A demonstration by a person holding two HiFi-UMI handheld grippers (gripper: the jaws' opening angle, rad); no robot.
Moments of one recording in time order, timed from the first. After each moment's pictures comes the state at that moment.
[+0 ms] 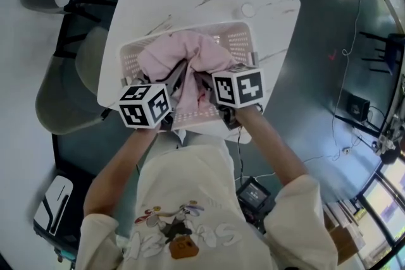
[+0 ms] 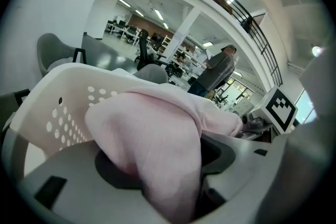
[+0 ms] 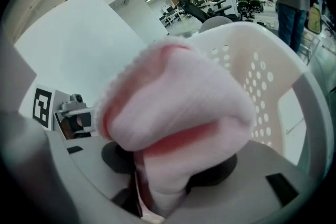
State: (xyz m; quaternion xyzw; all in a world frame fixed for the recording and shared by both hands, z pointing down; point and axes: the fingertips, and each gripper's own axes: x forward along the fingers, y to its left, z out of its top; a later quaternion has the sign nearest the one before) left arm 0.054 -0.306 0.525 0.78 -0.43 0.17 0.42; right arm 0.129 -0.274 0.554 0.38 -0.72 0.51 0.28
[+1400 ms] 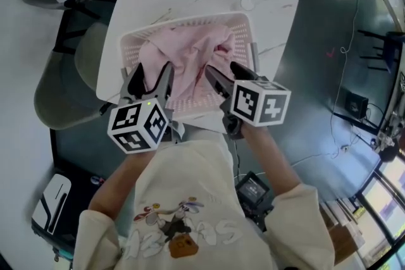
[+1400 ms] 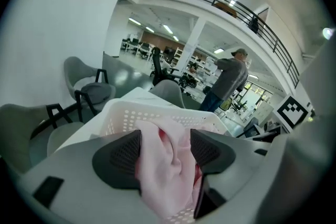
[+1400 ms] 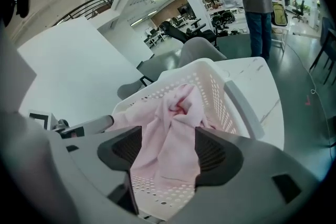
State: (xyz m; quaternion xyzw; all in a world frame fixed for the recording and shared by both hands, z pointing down) left arm 0.011 -0.277 0.463 0.74 -0.53 0.16 0.38; right arm 0.163 -0.252 0.496 0.48 -0.68 0.52 0.19
